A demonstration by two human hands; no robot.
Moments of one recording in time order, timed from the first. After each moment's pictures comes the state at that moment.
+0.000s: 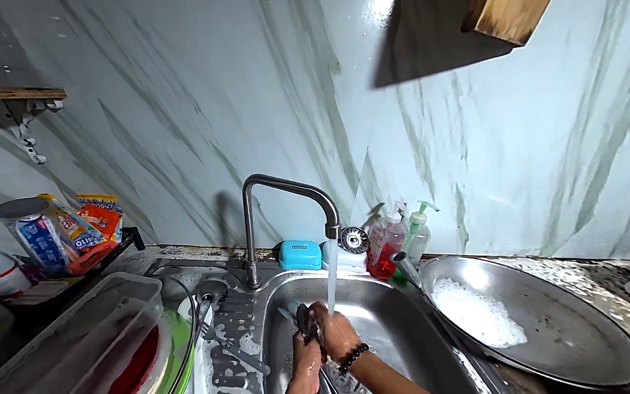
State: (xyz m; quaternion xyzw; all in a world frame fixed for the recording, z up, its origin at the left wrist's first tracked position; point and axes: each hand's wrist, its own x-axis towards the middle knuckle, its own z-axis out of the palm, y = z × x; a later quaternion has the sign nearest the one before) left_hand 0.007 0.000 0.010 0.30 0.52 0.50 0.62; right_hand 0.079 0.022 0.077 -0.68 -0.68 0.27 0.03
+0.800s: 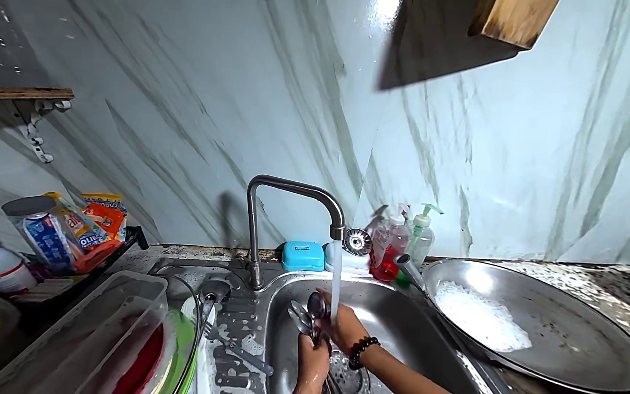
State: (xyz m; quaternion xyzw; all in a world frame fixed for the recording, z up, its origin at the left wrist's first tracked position) left_hand 0.008 0.006 -0.013 0.40 0.45 0.55 0.58; right_hand 0.096 0.033 0.078 -0.67 -0.67 0.29 0.15
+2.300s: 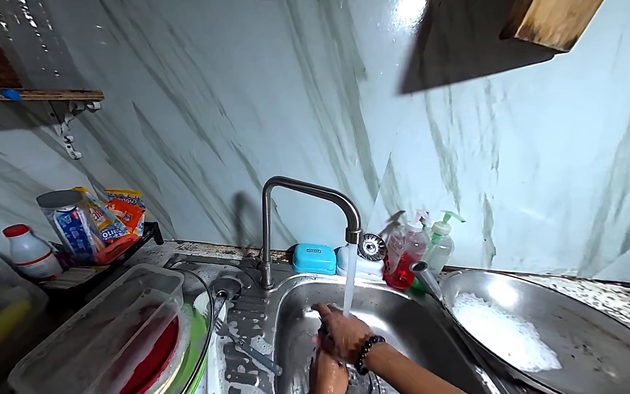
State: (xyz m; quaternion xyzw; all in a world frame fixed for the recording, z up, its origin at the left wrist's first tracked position) left_hand 0.001 -0.009 0.003 0.63 0.58 0.27 0.43; right_hand 0.083 0.038 0.092 -0.62 -0.73 0.28 -0.06
